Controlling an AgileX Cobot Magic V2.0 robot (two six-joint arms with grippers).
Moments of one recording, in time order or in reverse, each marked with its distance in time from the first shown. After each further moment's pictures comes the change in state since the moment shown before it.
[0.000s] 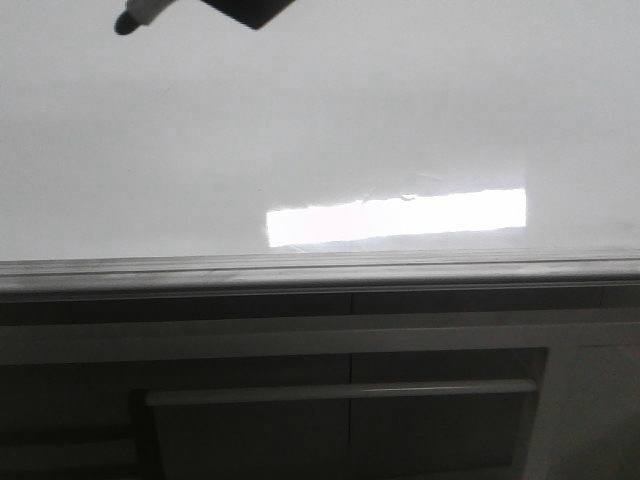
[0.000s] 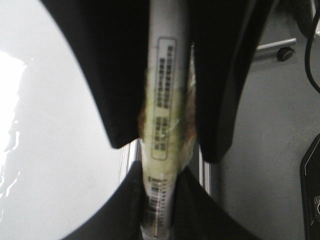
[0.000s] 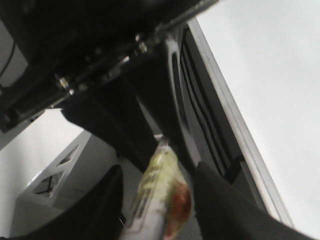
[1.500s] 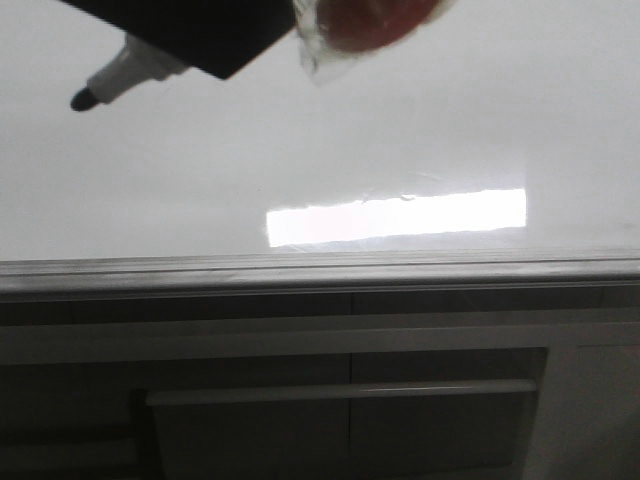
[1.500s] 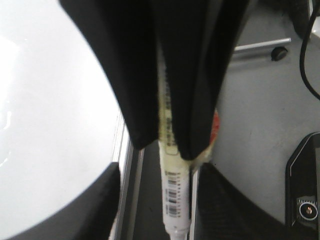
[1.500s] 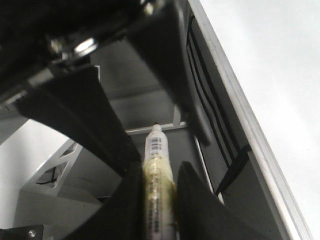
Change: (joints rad) left arm 0.000 -0.027 0.005 -0.013 0.035 -0.070; right arm 0.000 0.056 -0.002 -0.002 0.006 -0.005
